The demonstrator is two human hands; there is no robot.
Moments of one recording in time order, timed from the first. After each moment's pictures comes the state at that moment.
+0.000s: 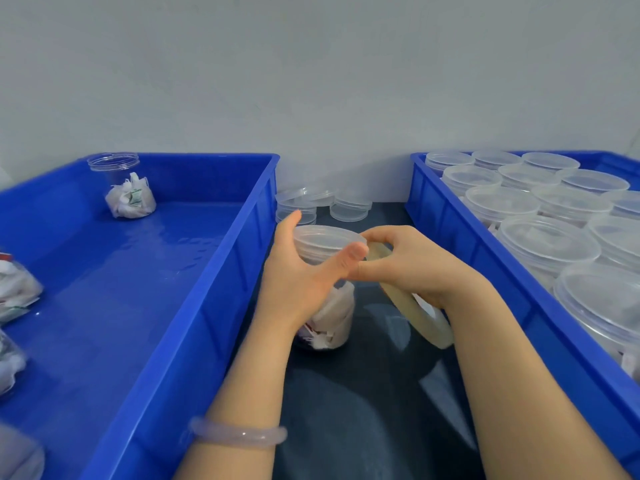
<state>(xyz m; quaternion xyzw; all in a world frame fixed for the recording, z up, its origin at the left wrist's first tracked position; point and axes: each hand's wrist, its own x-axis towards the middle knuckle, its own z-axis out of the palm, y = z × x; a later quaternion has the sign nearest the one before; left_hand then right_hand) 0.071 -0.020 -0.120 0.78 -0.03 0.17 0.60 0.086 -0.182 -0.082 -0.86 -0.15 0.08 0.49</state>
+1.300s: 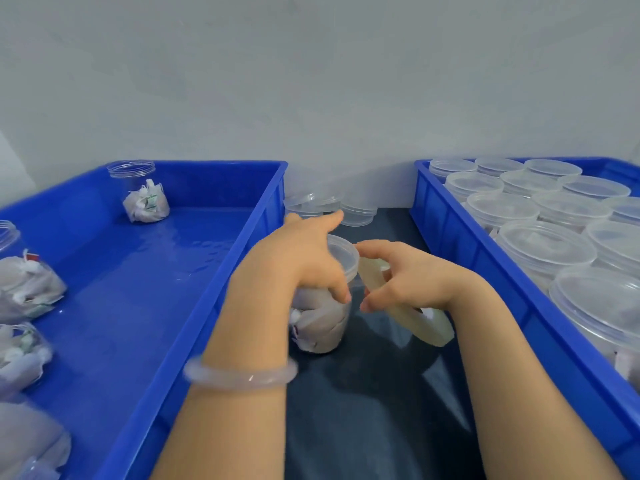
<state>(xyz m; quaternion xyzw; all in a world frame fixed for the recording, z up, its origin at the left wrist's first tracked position) 0.068 -0.017 -0.048 0.98 -0.03 -0.08 0.20 0.082 -0.185 -0.081 -0.90 -0.21 0.14 0.35</state>
